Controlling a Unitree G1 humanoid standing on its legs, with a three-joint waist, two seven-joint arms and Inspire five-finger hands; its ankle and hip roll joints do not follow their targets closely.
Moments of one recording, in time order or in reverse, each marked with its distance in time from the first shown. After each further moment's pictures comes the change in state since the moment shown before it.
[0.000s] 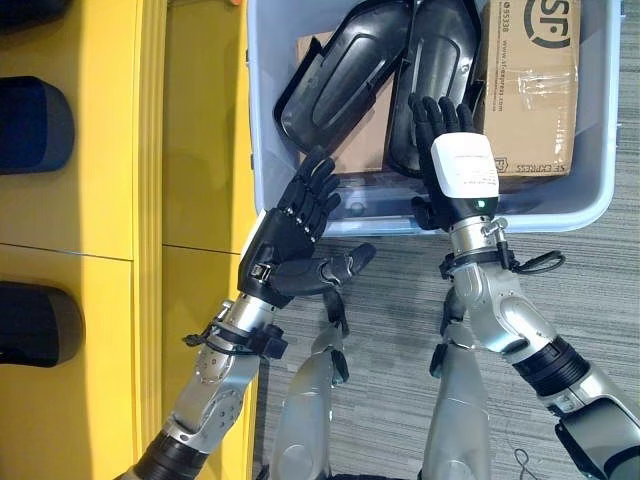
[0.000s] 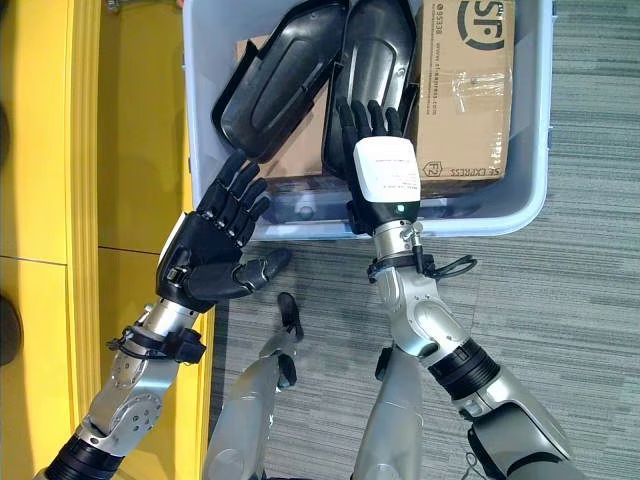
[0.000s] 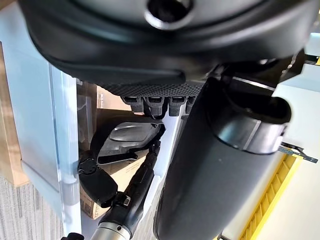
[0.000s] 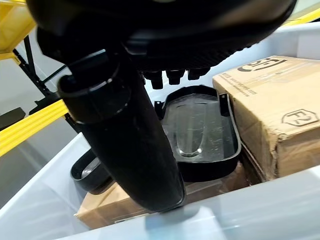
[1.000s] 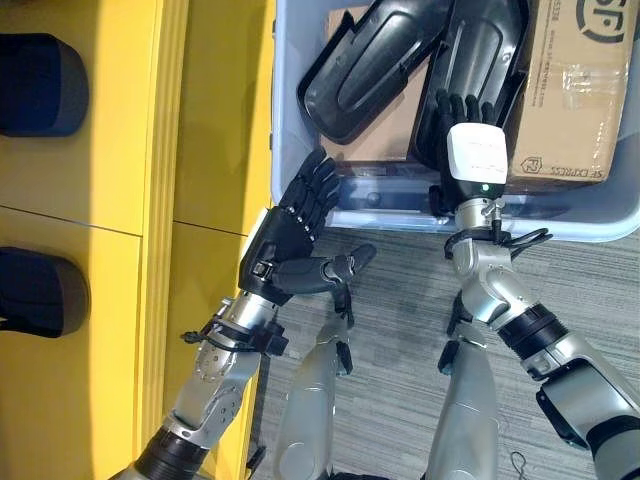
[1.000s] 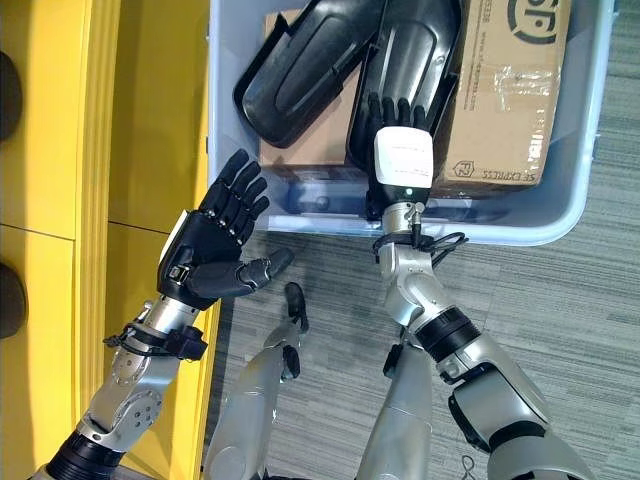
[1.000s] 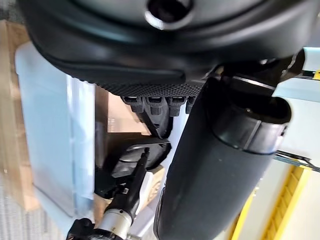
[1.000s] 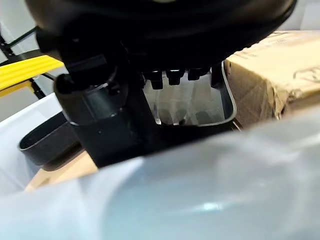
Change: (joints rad) left arm -0.025 0.001 0.000 0.028 0.050 0.009 0.010; right arm -0.198 0.064 0.023 0.364 0.057 0.057 -0.087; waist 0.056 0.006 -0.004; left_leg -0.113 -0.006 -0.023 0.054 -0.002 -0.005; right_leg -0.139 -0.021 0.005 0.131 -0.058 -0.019
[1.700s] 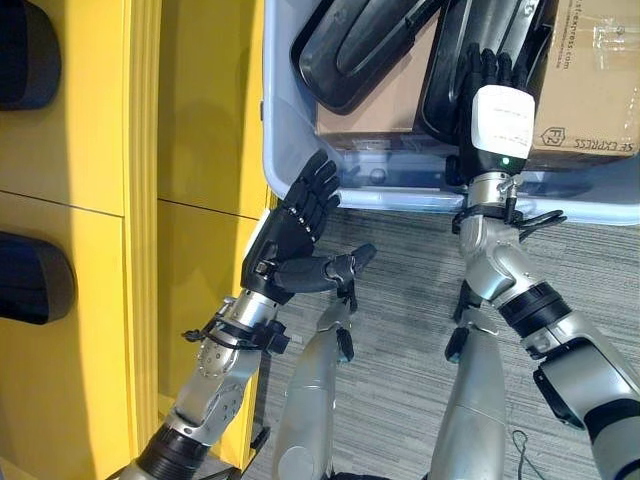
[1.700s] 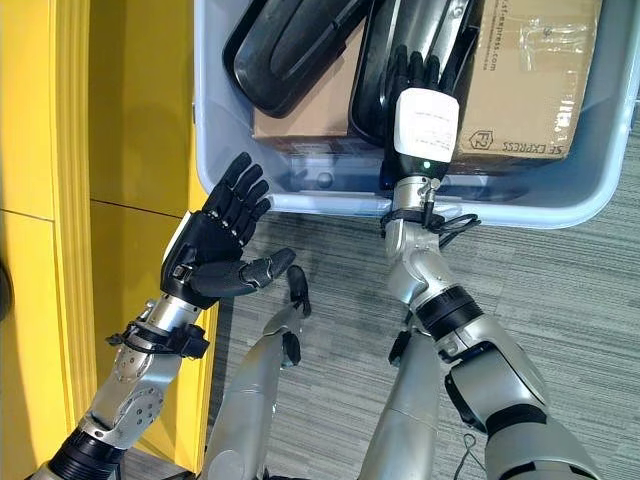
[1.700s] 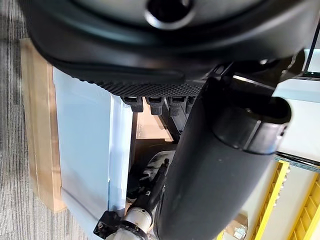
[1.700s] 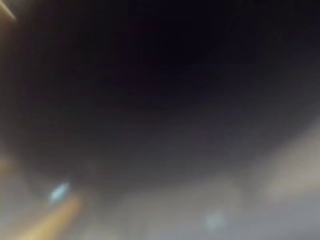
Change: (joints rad) left arm -0.007 -0.001 -0.003 0.016 -0.001 0.003 0.003; right arm -0.097 -0.002 -0.023 0.062 0.033 0.008 -0.100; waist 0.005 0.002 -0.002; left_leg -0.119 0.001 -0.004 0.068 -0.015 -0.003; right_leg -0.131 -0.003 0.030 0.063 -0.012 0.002
